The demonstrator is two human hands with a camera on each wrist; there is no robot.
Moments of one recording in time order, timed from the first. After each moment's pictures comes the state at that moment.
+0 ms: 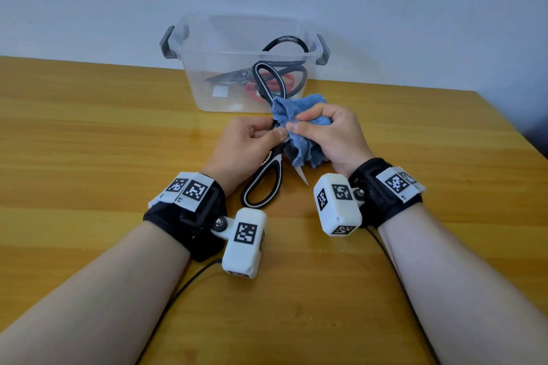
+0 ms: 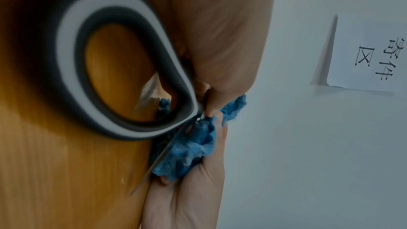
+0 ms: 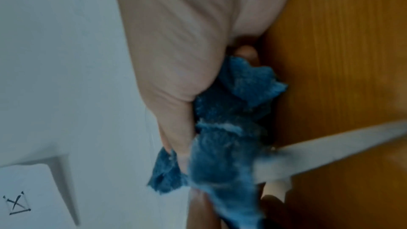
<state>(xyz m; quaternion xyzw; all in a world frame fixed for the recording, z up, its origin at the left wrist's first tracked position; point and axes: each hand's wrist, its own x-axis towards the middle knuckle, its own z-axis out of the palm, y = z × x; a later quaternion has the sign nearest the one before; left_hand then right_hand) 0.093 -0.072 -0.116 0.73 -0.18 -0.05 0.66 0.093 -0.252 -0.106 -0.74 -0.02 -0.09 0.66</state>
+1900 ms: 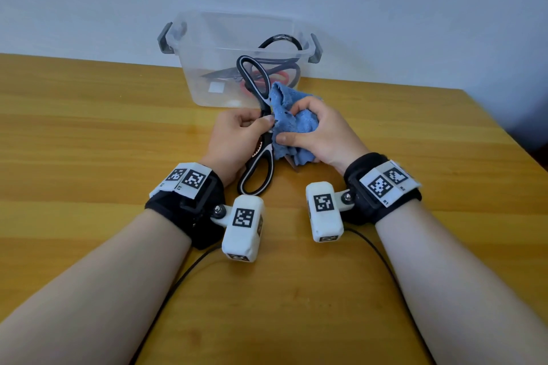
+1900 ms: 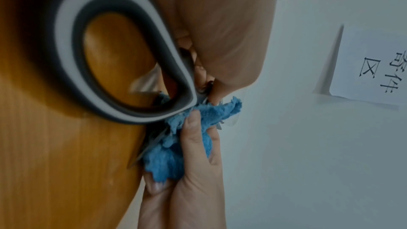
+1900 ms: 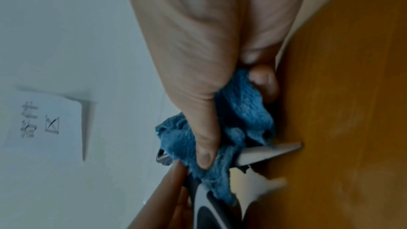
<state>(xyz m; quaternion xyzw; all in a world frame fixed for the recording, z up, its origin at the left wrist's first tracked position) 0.092 -0.074 -0.111 0.73 -0.09 -0.01 0.68 0.083 -0.251 -0.099 -0.84 -0.05 -0.04 0.55</state>
